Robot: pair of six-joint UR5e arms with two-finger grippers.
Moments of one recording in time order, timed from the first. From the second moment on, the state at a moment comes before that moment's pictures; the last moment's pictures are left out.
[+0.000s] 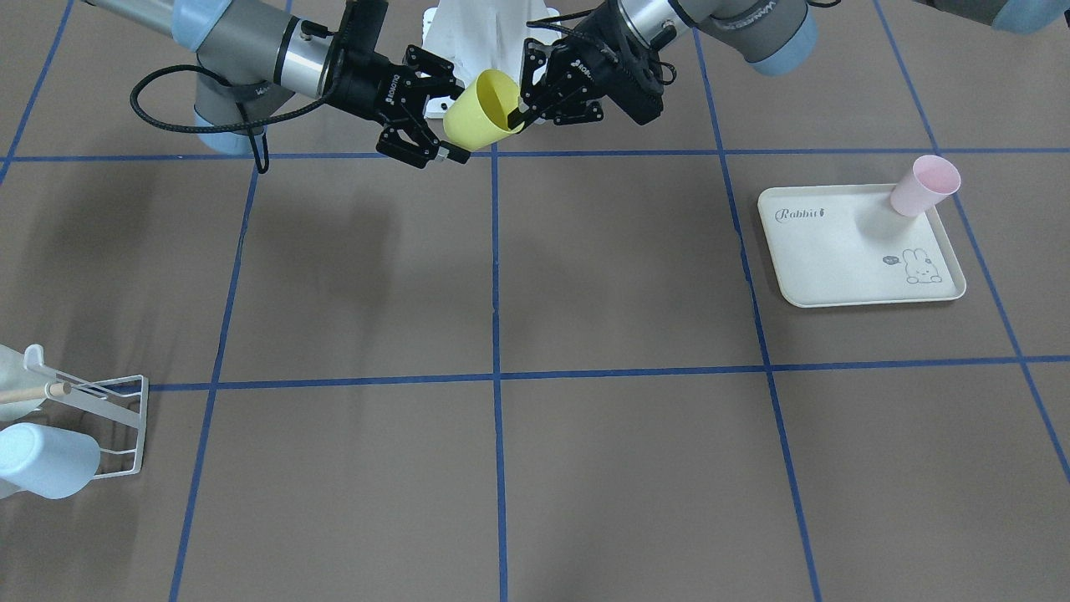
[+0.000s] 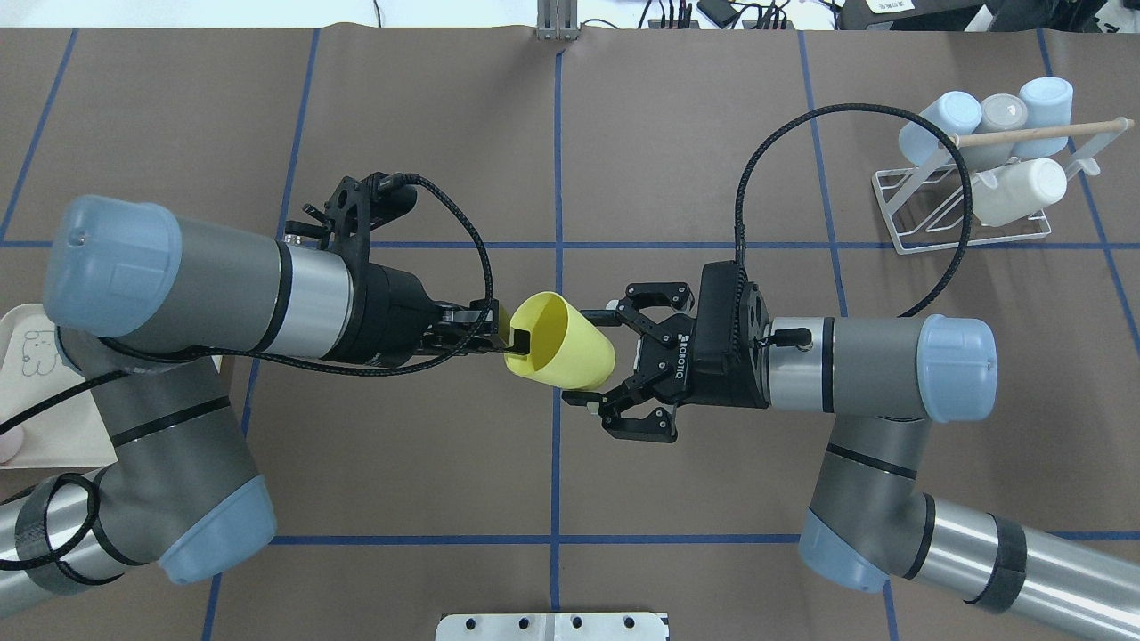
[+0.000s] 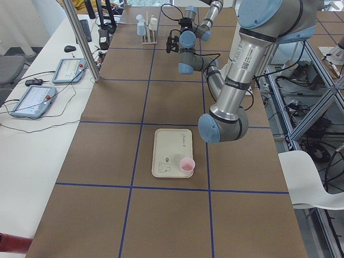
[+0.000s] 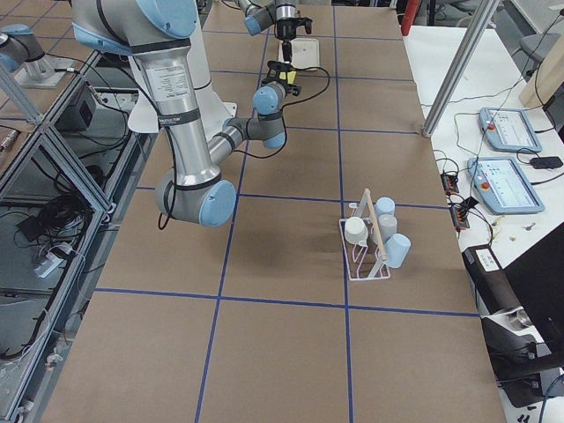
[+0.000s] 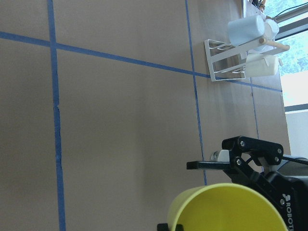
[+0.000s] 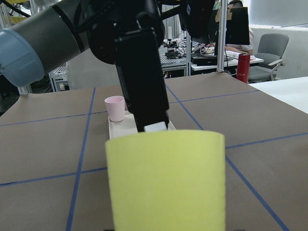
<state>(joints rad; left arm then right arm) -0.55 -2.04 -1.95 -2.30 -2.01 -1.46 0.46 -1.21 1.74 -0.16 1.82 0.29</state>
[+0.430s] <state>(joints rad) -0.55 -2.04 -1.95 -2.30 -2.01 -1.46 0.46 -1.21 1.74 -0.16 1.83 0.29</state>
